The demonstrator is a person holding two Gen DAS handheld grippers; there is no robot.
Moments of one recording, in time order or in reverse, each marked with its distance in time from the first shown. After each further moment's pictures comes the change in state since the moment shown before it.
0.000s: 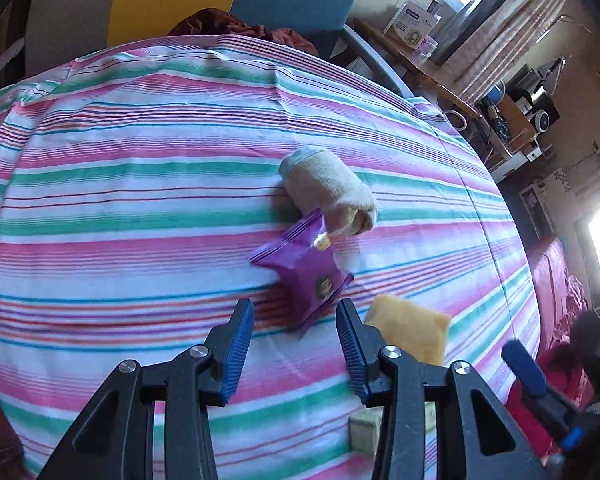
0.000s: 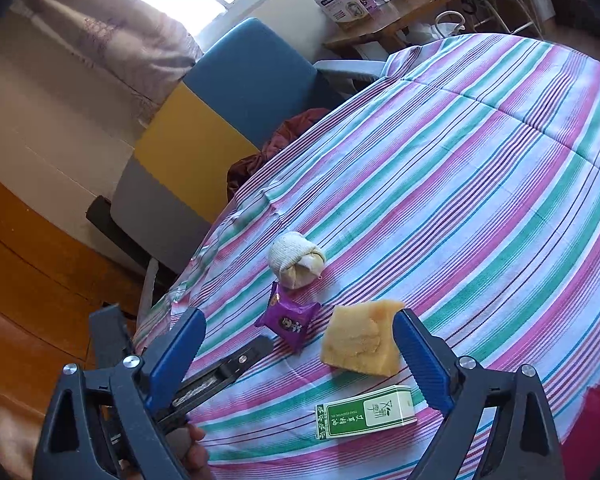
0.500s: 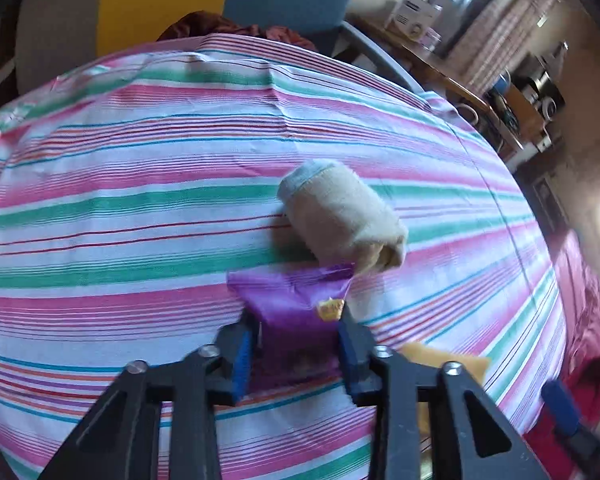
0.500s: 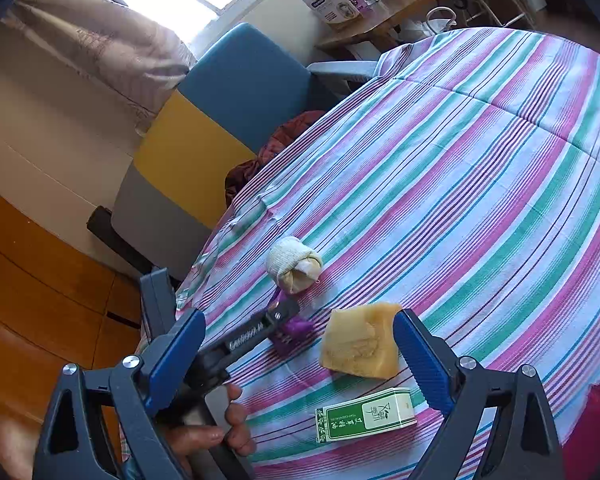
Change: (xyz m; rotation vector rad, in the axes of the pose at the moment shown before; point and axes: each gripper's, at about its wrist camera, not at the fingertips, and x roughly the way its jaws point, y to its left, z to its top) left arm 0.034 0.004 0.016 0.084 -0.019 0.060; right arm 0.000 -0.007 0.003 0.033 -0.003 0.007
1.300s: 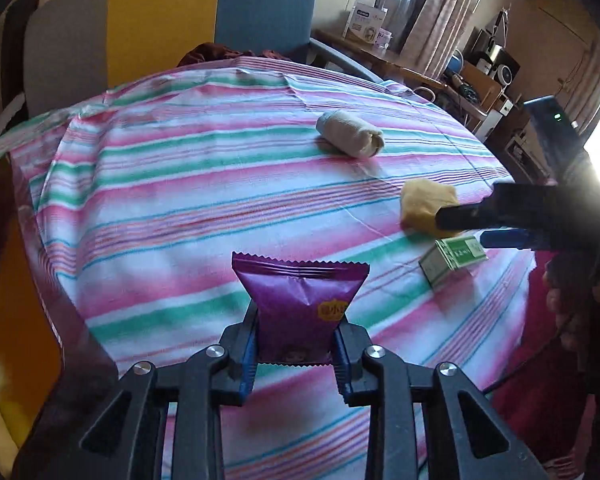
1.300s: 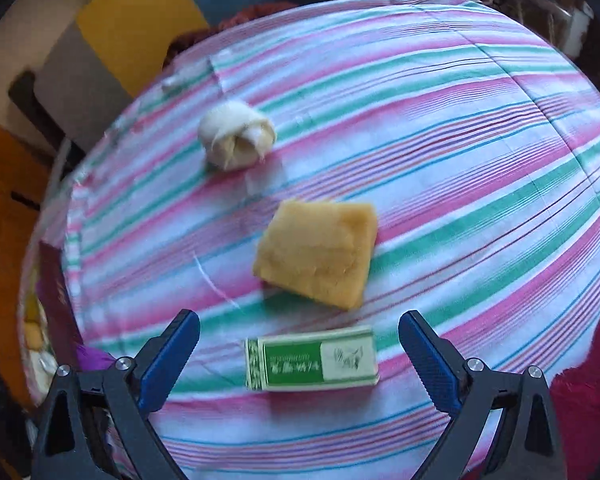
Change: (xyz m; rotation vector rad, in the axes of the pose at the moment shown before) left arm -0.116 0.065 -0.119 0.154 -0.070 -0.035; right arm 0.070 0.024 -0.038 -0.280 0.412 -0.402
